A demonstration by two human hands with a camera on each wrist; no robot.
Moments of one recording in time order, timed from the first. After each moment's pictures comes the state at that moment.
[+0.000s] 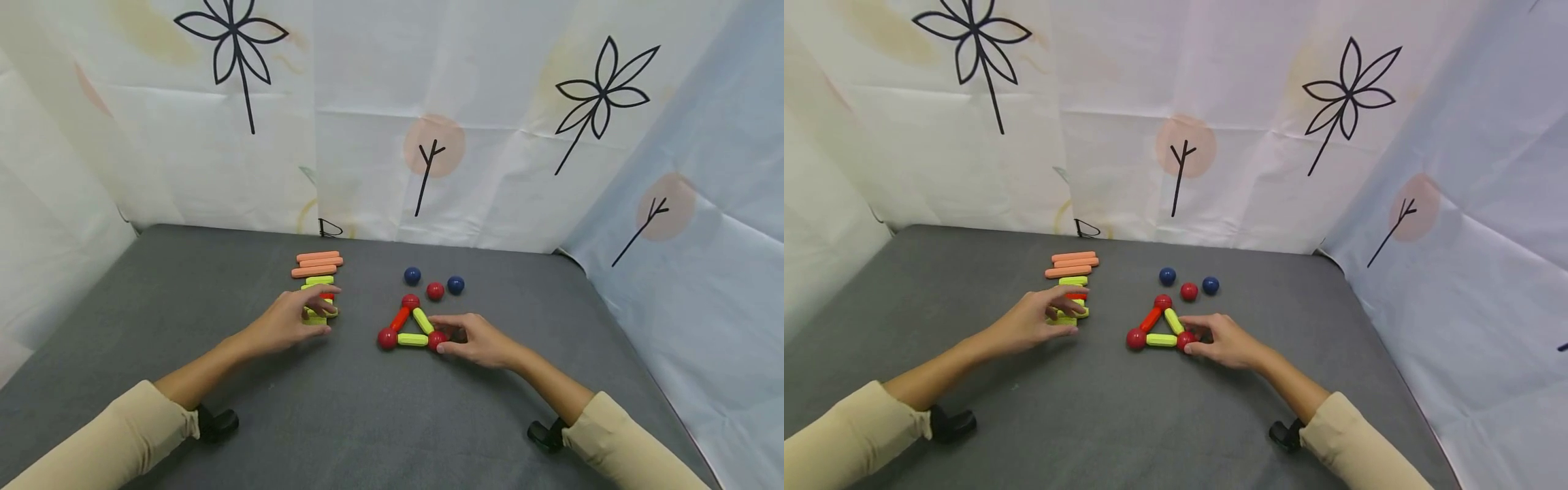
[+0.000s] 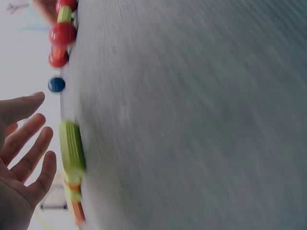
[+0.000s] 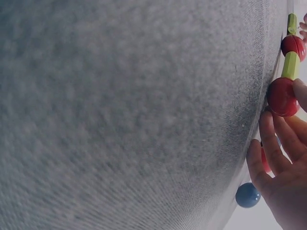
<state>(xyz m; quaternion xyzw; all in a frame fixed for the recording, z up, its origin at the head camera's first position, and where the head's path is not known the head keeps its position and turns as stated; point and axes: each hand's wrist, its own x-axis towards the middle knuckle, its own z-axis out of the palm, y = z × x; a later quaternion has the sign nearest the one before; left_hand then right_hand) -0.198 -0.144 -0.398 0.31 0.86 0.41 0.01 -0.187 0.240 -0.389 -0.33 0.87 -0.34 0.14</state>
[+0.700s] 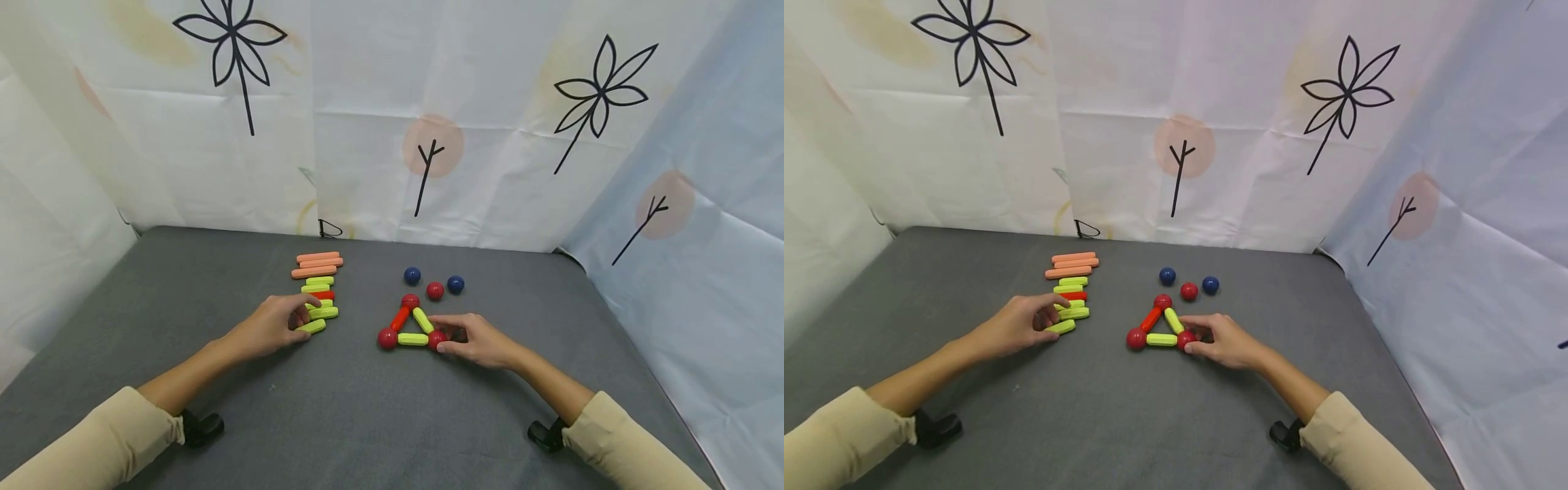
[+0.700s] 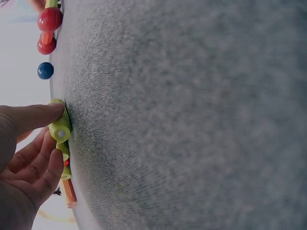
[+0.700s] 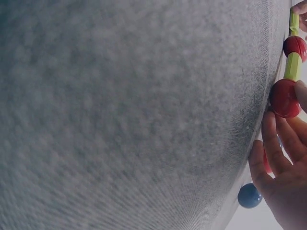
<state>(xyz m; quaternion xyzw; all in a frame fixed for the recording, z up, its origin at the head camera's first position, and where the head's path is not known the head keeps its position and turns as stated) -0.197 -0.168 -0.402 0.29 0.91 0.31 0.02 -0.187 0.240 -0.391 -0.32 0.87 -0.35 0.14</state>
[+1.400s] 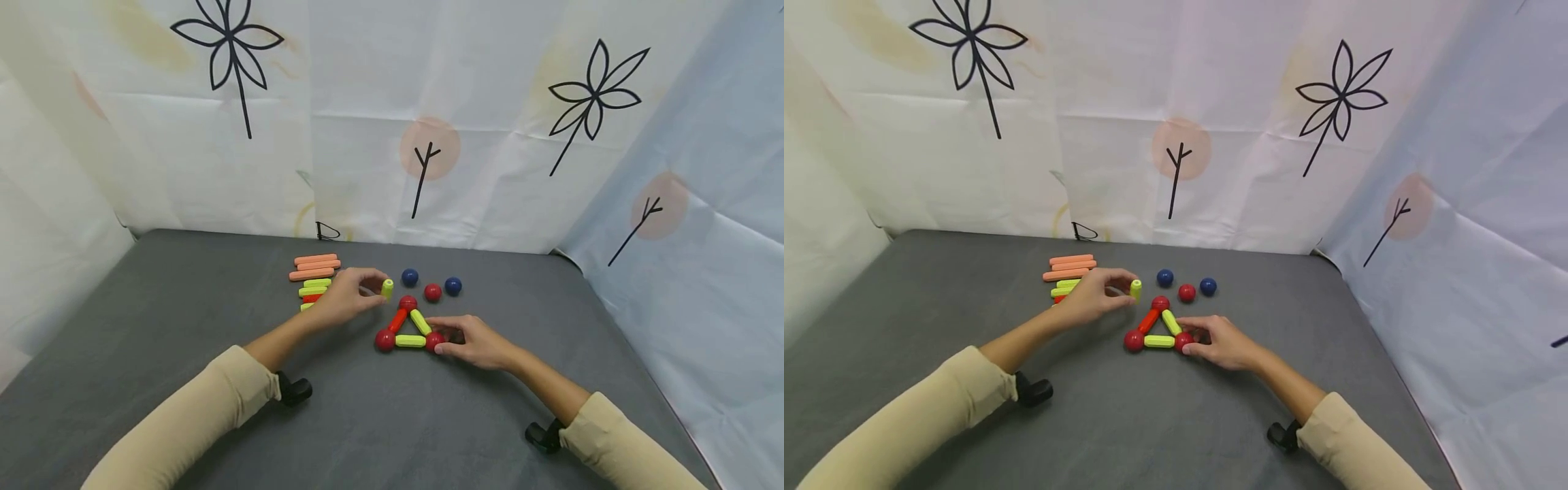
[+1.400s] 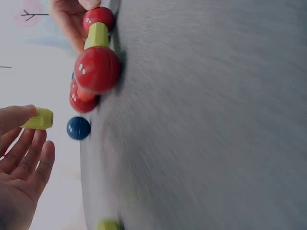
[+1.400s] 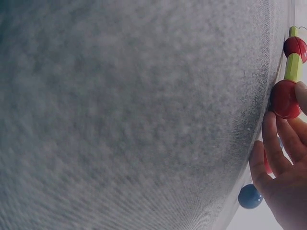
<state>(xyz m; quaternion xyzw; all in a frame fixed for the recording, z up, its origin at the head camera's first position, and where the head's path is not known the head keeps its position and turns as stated) -0.236 -0.057 -0.383 0.30 0.82 0.48 0.03 -0.184 0.239 -0.391 -0.32 0.86 -0.37 0.15</state>
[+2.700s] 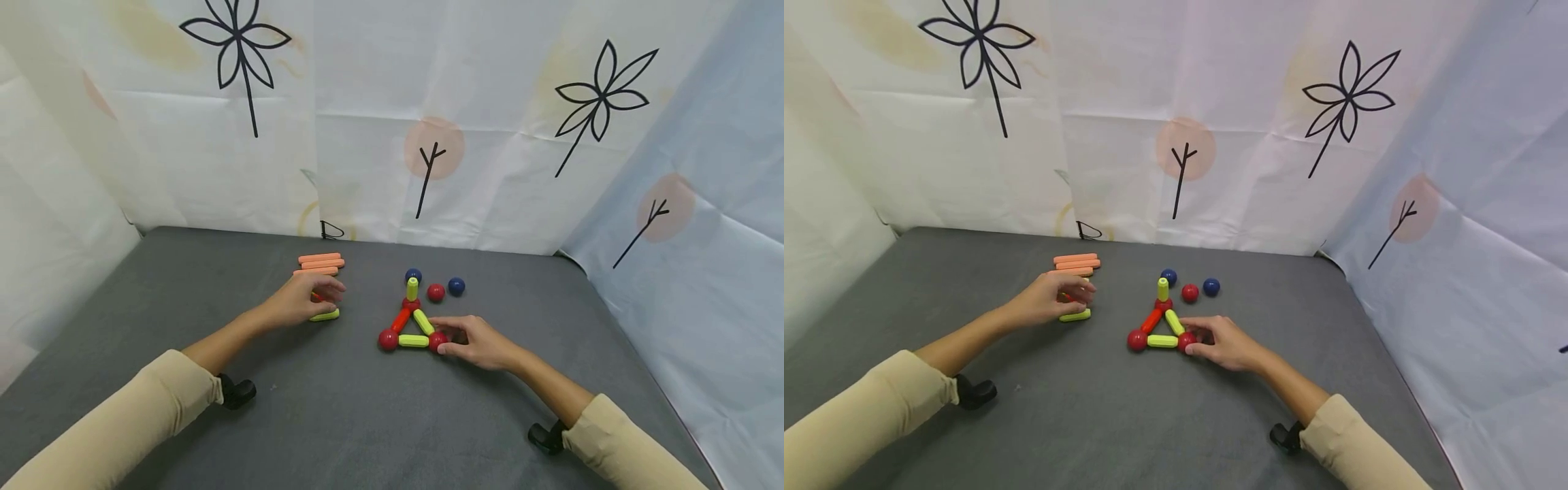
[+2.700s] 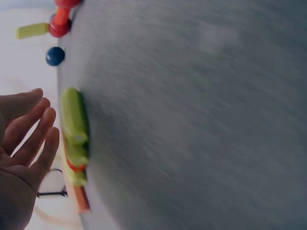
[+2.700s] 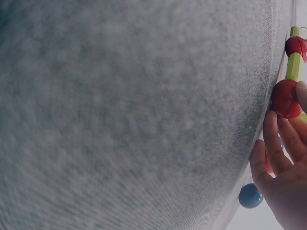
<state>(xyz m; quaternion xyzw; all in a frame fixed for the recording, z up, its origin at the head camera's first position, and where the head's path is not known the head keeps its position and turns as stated) -0.233 -0.142 -0.393 0.33 0.84 0.43 0.05 -0.185 0.237 -0.391 -0.32 0.86 -0.36 0.15</state>
